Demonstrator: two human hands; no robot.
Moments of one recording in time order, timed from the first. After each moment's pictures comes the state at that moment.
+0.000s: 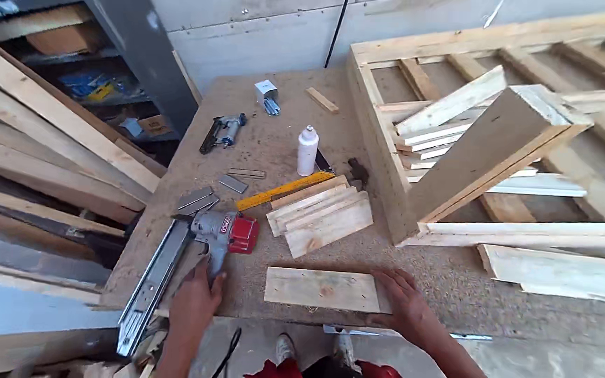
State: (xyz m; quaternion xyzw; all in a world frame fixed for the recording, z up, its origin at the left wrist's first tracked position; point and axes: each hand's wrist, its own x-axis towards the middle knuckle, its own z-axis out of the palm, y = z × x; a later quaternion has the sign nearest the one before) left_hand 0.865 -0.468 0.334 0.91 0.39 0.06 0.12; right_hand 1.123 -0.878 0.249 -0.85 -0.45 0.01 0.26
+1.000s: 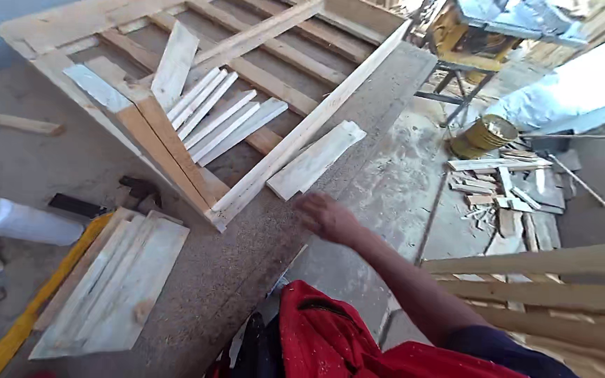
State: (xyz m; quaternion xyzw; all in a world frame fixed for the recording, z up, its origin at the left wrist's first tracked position) left_hand 1.136 -0.624 0.503 0.90 0.12 0.29 0.30; right_hand 1.138 -1.058 0.341 -0.96 -0.23 -0.03 0.17
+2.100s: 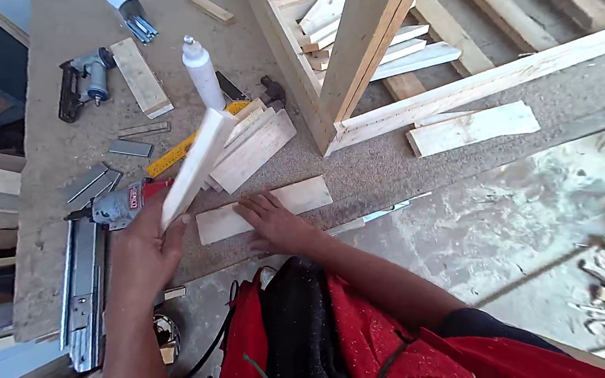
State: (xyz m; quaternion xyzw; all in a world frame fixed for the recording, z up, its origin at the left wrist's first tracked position) left_hand 0.917 -0.514 0.412 0.97 0.12 0.13 0.19; right_hand 1.039 -0.750 0.308 -0.80 -0.54 0.04 0.25
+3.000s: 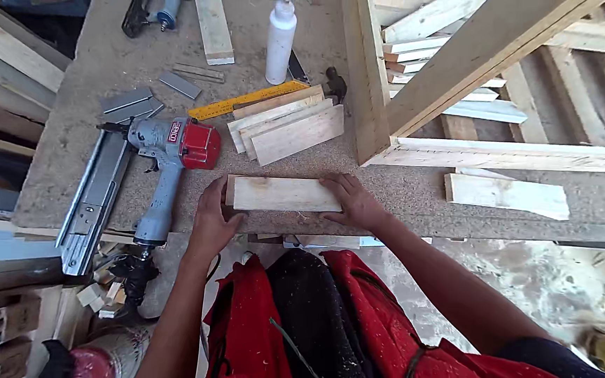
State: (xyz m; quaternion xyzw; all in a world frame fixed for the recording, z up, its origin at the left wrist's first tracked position) left_hand 0.892 -0.559 0.290 0.89 0.24 0.13 0.37; right_hand 1.144 -0.854 0.277 -0.76 -0.62 -0.02 0.19
